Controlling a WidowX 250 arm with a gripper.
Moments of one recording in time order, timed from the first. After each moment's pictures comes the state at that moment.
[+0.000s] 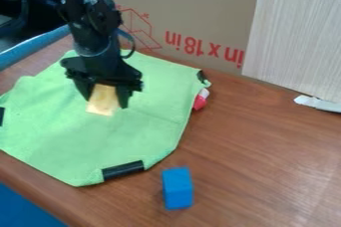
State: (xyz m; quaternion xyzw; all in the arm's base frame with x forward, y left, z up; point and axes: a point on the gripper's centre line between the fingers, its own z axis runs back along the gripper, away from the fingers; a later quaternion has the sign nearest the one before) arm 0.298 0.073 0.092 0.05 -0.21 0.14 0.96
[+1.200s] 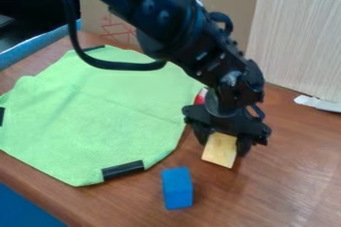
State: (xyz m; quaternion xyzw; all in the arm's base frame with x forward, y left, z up) arm 0.336 -0.082 0.052 0.01 -0.25 0.07 0.97
